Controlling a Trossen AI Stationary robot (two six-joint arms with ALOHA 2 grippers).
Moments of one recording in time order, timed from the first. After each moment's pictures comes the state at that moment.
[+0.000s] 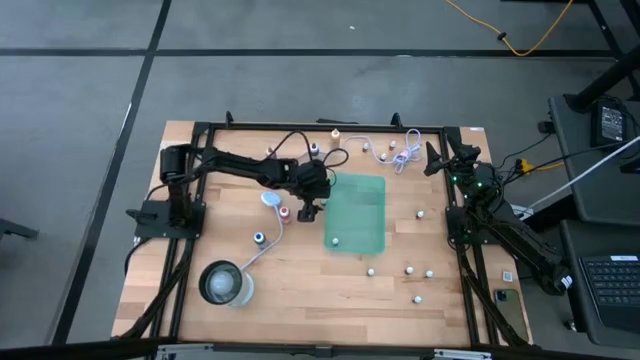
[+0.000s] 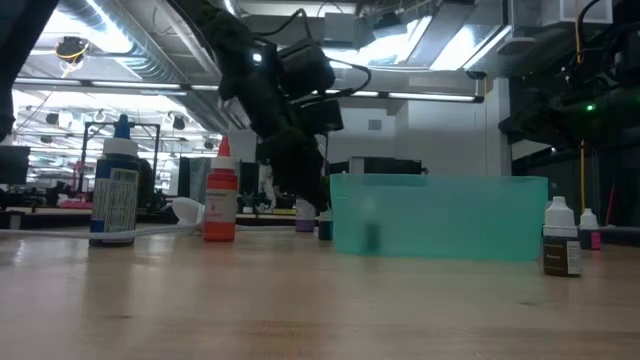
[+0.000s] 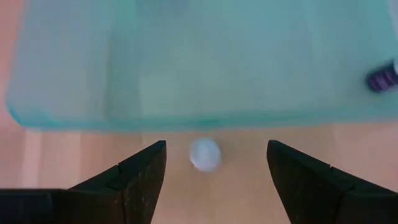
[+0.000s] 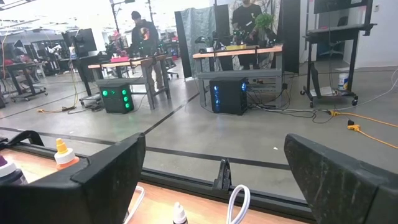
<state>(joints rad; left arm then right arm) 0.22 1.87 1.15 -0.23 0.11 0.29 -0.84 0.03 0.01 0.07 0.29 0.12</state>
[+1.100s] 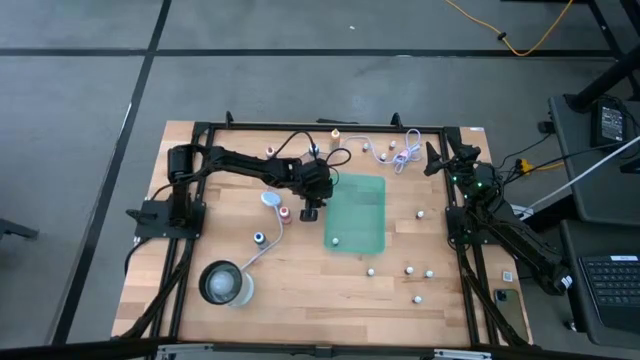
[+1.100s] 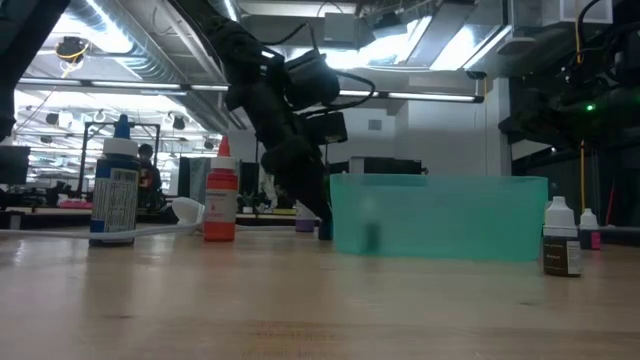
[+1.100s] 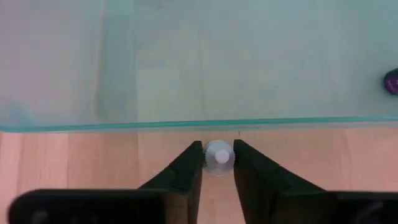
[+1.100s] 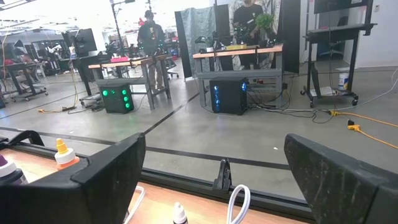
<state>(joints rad) 0.23 1.92 1.17 -0.24 0.14 0.26 -0.84 0.03 0.01 0.07 0.29 0.12</state>
